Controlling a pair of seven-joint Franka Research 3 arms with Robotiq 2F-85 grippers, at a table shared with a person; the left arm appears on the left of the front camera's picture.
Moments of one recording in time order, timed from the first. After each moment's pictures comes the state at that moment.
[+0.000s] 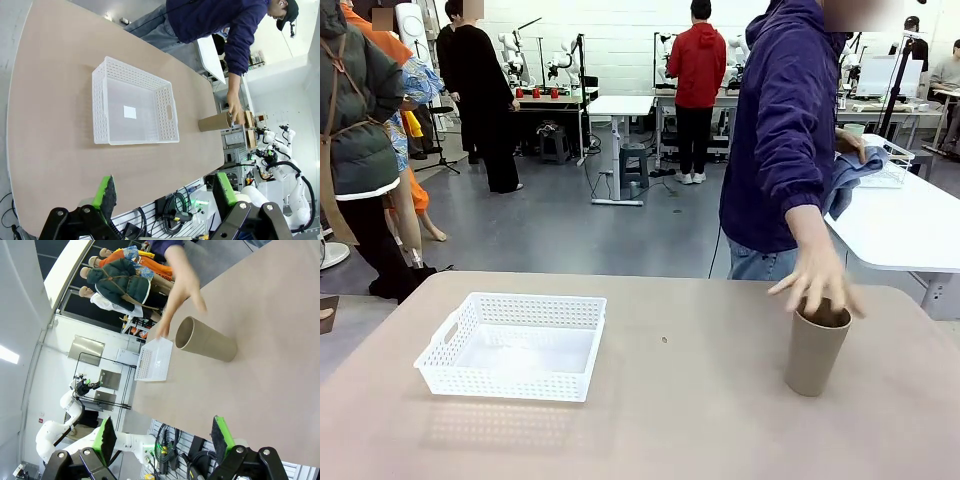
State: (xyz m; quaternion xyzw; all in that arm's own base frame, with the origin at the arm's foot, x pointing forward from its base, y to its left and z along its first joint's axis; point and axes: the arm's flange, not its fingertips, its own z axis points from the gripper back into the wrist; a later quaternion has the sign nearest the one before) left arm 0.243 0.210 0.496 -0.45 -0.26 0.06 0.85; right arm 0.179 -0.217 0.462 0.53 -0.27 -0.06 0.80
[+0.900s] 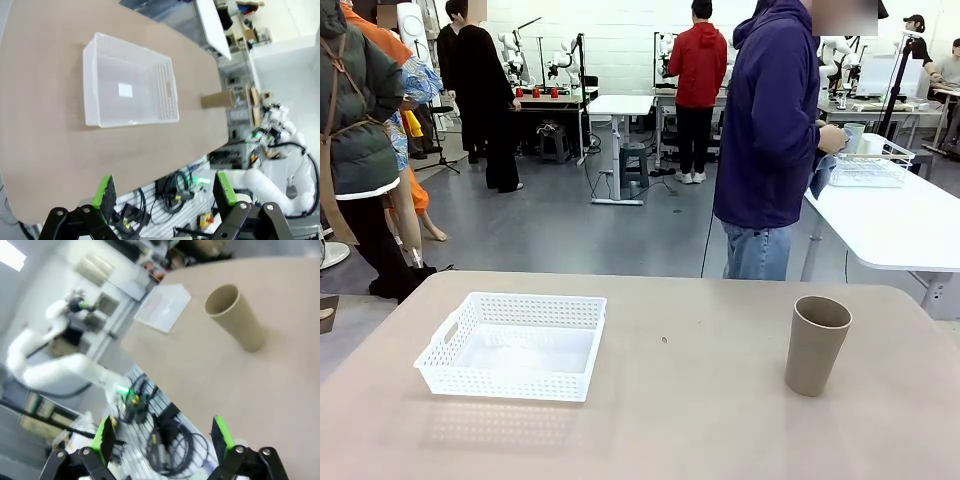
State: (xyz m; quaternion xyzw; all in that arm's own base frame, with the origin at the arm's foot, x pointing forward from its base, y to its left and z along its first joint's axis) left arm 0.261 0.174 0.510 -0.43 -0.18 0.02 0.88; right arm 0.222 -0.163 0.451 0.49 -0.25 0.21 0.81
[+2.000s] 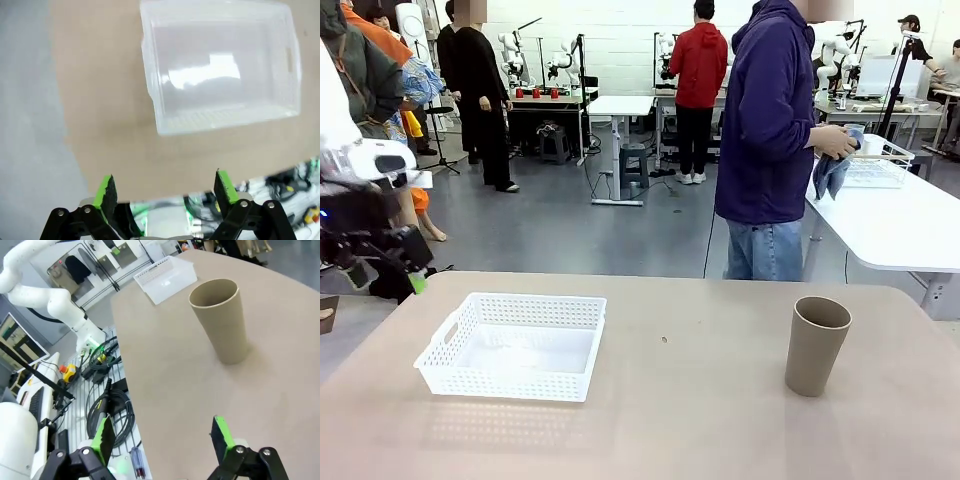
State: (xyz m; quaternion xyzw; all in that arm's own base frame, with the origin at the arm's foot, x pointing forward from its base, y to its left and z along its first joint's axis) left arm 0.370 -0.019 0.510 -0.01 -0.07 -0.05 1.00; right arm 0.300 -0.174 0.384 0.44 -0.28 0.40 0.75
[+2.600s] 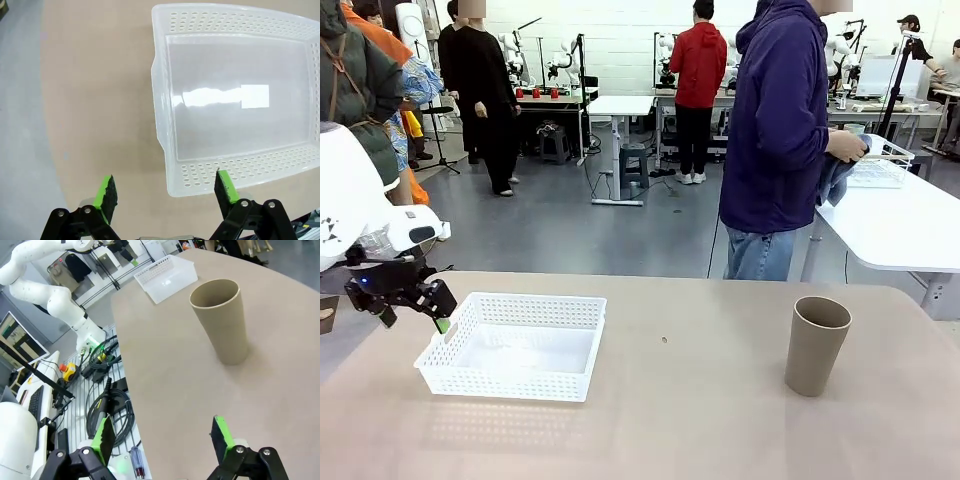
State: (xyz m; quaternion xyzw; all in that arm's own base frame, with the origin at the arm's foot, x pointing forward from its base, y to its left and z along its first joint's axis) left arm 0.388 -0.019 0.412 0.00 -0.11 -0.04 0.99; right arm 0.302 -0.172 0.385 0.44 -0.28 0.40 0.75
